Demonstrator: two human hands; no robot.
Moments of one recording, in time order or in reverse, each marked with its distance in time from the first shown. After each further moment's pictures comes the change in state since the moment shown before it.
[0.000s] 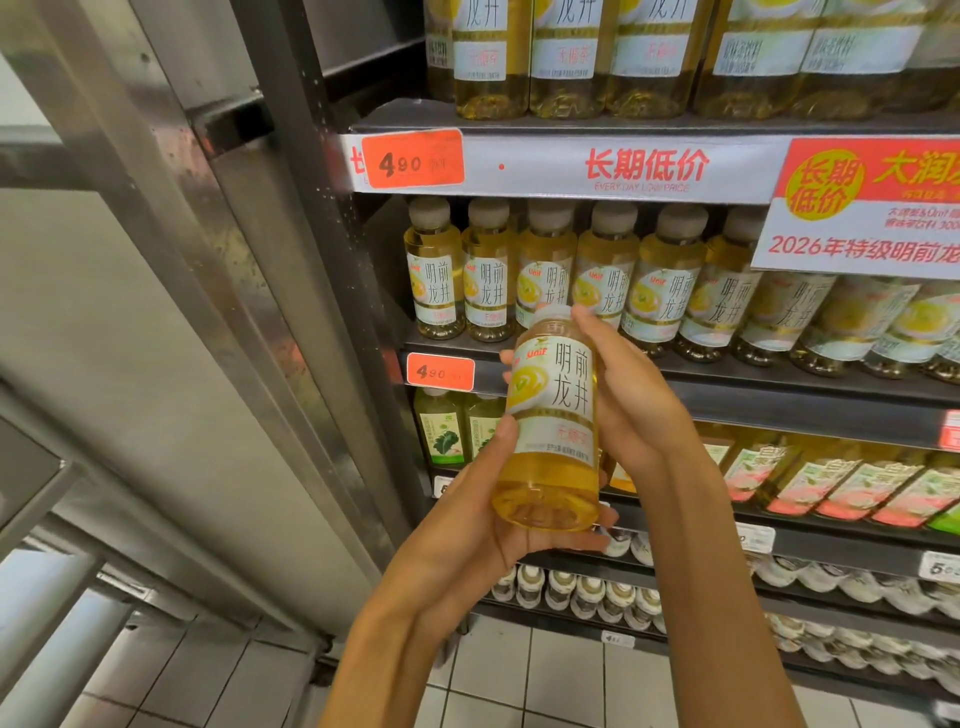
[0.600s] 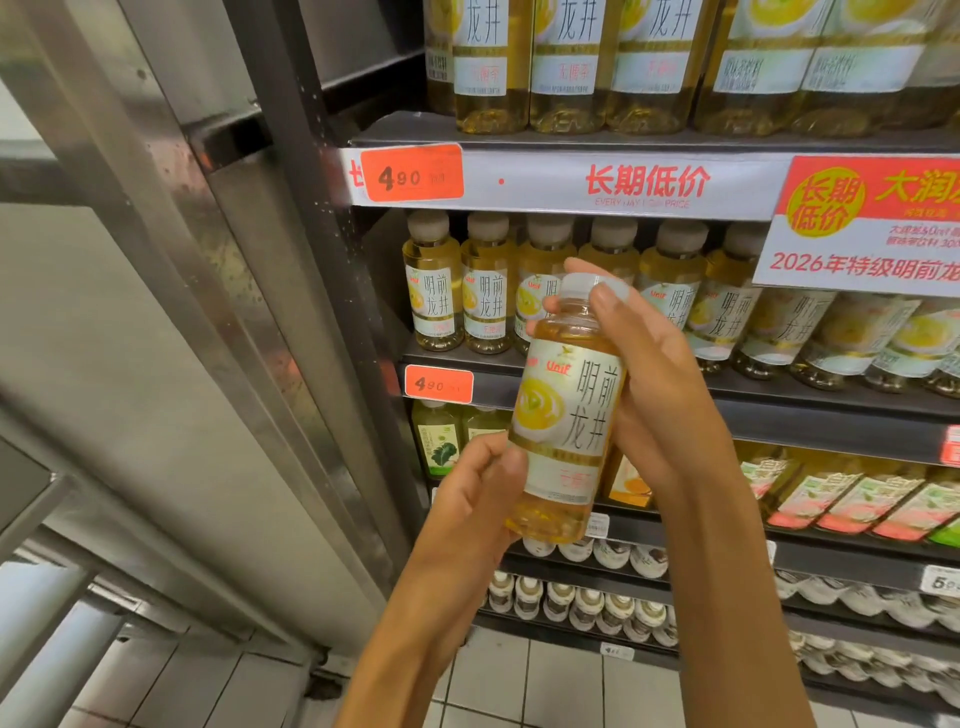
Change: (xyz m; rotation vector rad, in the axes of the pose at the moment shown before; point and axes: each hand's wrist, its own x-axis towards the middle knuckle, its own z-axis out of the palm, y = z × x) left_hand 0.002 -0.009 -0.010 0.365 0.184 0.229; right_hand -0.014 -0.013 0.004 -0.217 -0.114 -0.410
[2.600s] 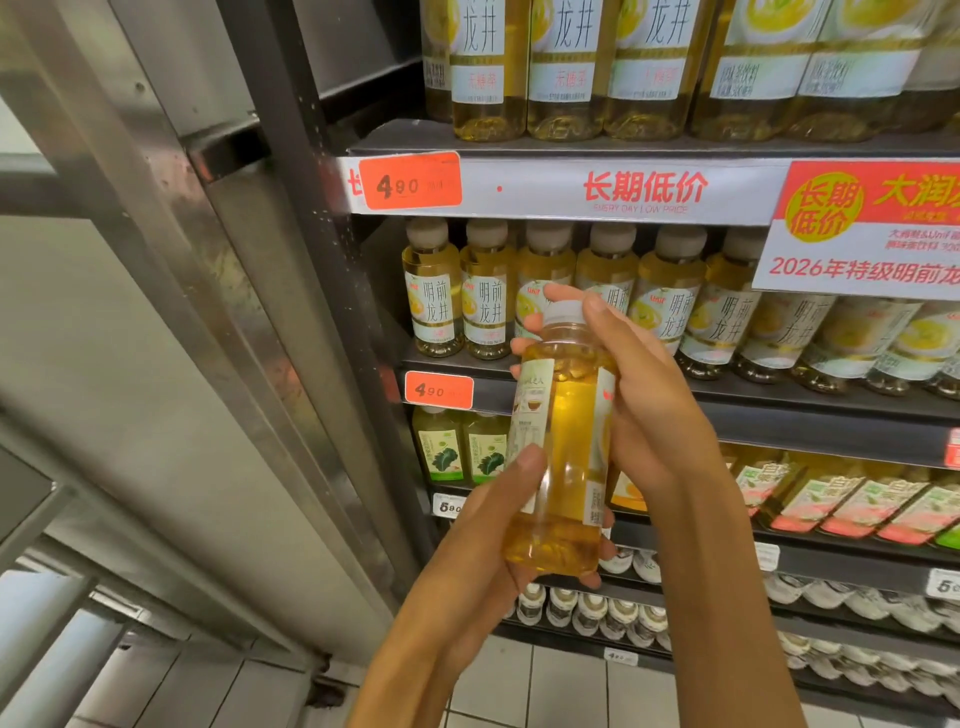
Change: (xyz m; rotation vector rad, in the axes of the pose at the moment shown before) left_hand -0.002 0.009 0.012 -0.144 -0.121 -0.141; right_hand 0.010 0.010 -0.003 0.093 -0.010 0.099
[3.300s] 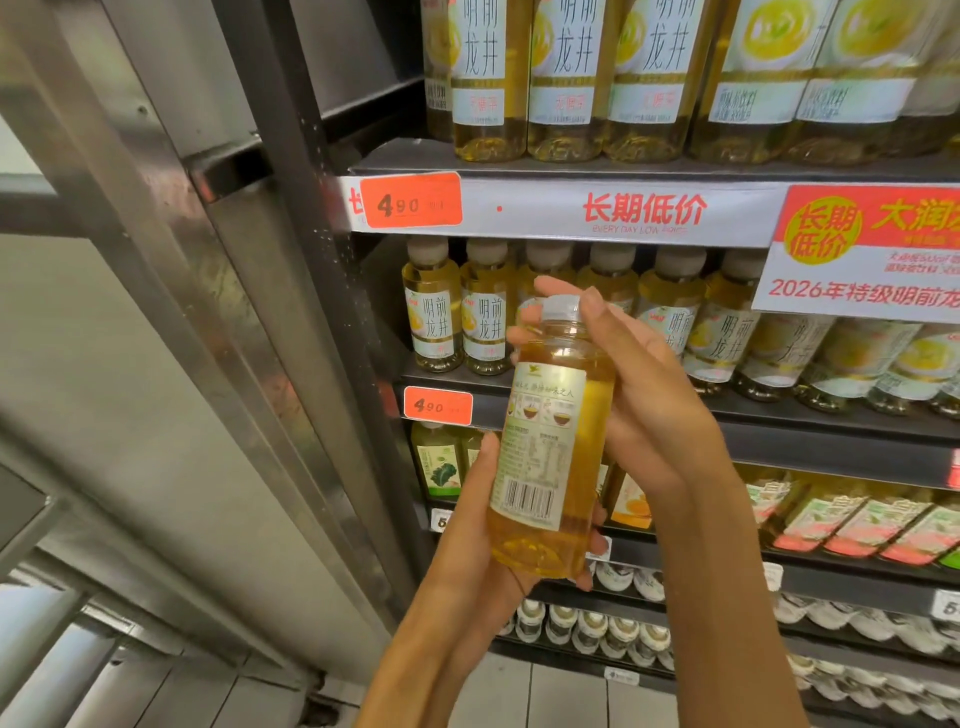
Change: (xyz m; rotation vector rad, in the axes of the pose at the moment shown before) left_hand 0.020 -0.005 -0.008 -0.180 0.000 0.001; right_hand 0.005 -0.017 0.008 0.013 -0.056 -0.018
